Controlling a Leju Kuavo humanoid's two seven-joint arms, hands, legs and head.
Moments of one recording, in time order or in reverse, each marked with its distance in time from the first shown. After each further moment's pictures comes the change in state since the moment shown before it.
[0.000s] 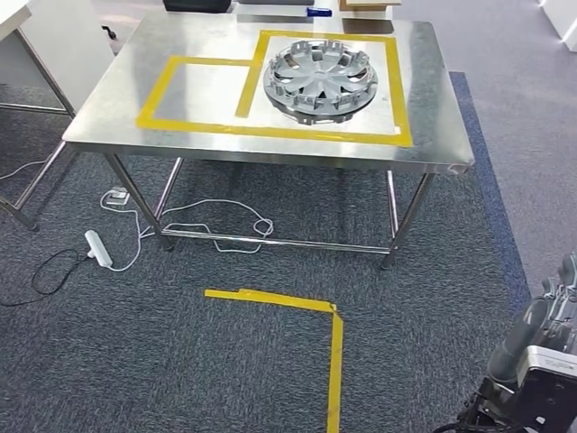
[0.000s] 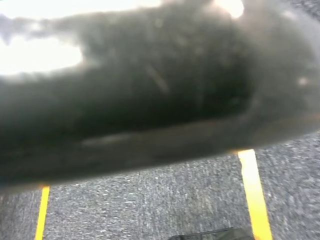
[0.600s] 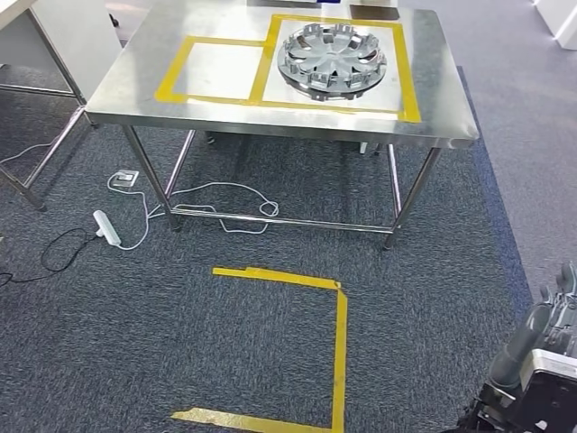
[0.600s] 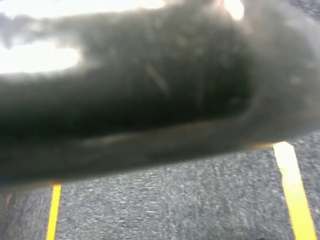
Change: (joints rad) left arm -0.004 -0.008 0.015 -0.002 0.005 -0.001 0.002; right arm 0.029 0.004 -0.019 0.001 -0.033 0.005 -0.009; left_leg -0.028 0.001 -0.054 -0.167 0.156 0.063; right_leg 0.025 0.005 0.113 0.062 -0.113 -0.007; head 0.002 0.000
